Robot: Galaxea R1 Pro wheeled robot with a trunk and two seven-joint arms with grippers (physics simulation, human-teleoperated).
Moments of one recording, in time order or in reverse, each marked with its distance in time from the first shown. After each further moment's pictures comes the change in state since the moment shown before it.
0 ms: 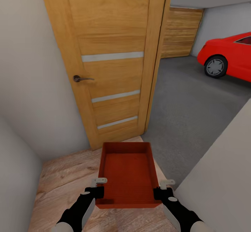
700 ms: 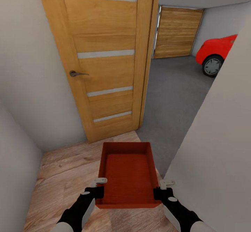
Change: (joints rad) left arm 0.000 0.000 0.006 -0.001 -0.009 0.001 -0.005; right arm 0.000 0.001 -0.002 0.002 0.002 0.000 0.001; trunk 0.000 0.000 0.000
